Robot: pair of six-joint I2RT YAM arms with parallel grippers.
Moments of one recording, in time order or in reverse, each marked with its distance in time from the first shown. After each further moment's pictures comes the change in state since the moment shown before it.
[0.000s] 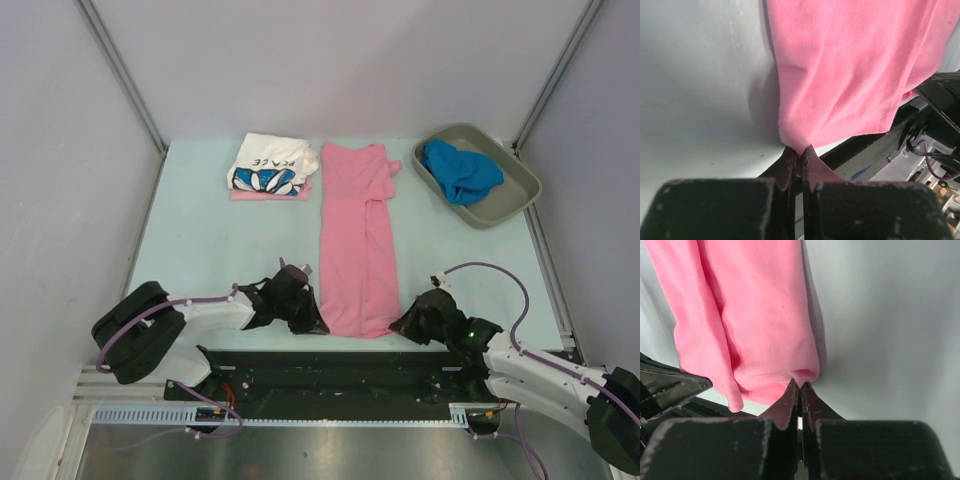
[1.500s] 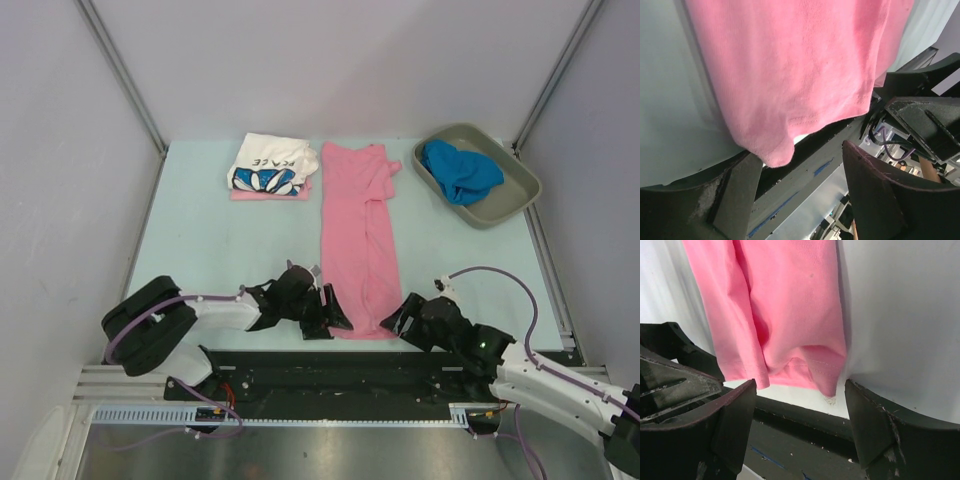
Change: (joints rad) left arm -0.042 0.069 0.014 0.118 0.066 -0.125; right arm 0.108 -0.183 0.021 -0.167 0.075 0.056
